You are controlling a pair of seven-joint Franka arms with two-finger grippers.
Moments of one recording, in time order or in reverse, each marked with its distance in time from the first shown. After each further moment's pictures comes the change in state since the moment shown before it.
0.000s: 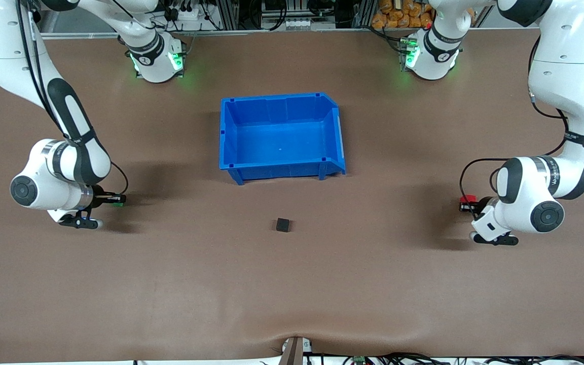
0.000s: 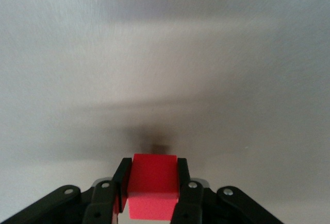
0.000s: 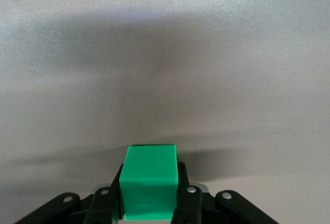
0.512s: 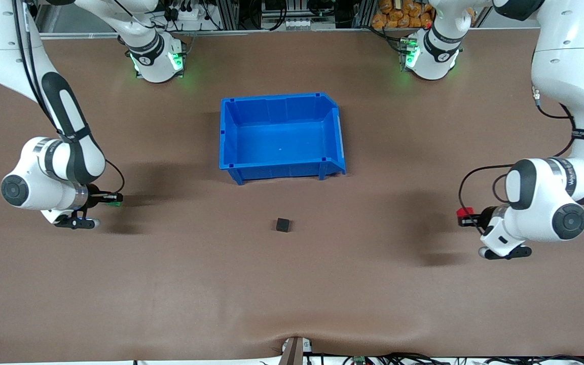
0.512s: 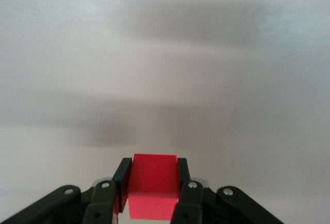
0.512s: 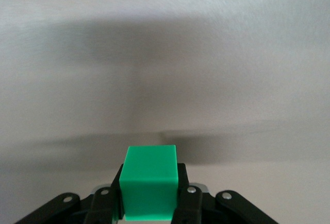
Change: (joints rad) left arm -0.062 -0.009 -0.009 0.148 -0.135 -0.077 -0.229; right arm 0.000 -0.044 0.003 0.039 0.000 -0.089 -0.103
